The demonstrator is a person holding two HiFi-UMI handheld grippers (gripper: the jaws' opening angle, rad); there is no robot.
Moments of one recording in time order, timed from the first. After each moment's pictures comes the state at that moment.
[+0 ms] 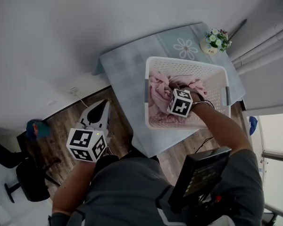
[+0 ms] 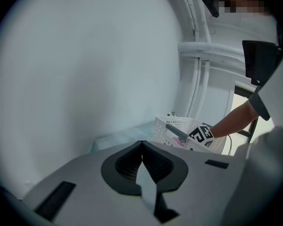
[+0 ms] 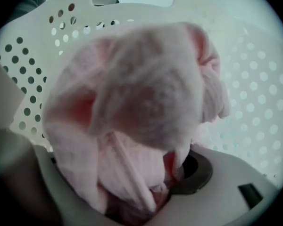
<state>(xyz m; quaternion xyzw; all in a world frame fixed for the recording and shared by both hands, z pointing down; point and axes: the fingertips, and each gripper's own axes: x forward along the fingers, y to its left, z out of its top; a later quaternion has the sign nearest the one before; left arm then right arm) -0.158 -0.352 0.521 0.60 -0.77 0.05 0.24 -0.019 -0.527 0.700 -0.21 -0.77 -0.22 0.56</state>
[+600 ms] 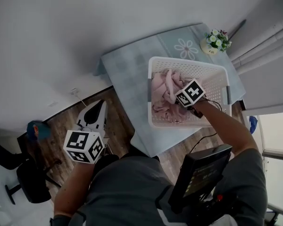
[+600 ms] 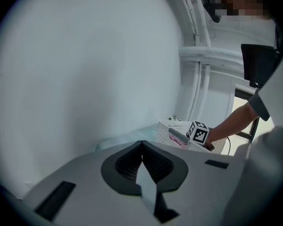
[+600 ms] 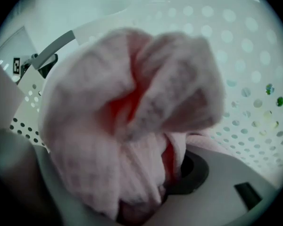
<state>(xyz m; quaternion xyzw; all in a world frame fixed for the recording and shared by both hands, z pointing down) -0.171 -0.336 0.510 0.59 -0.78 0.03 0.23 -0.017 -0.566 0.681 -0.05 -0.83 0.06 0.56</state>
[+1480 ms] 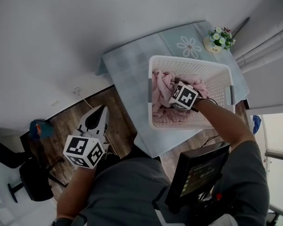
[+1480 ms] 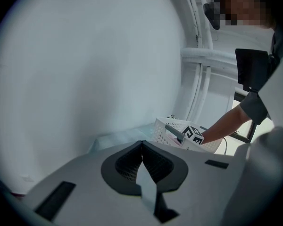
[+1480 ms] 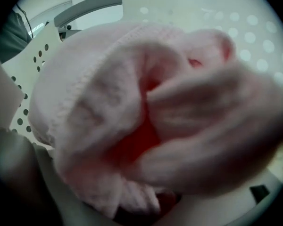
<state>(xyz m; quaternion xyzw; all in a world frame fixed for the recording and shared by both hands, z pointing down) -0.160 -0.330 0.519 0.59 -0.77 0.02 0.24 -0.051 -0.523 0.699 -0.20 -0.84 -0.08 0.50</state>
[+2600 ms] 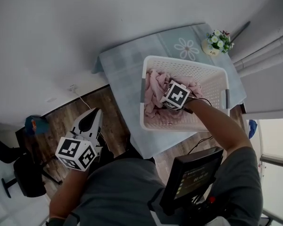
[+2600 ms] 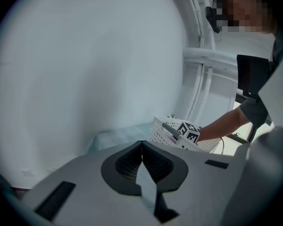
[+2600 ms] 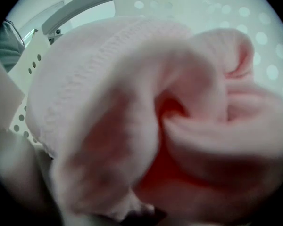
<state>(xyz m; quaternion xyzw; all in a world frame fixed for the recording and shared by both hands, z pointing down) -0.149 -0.324 0.522 0.59 -0.77 0.01 0.26 -0.055 -0.520 0.699 -0.20 -0.82 -0.06 0.54</state>
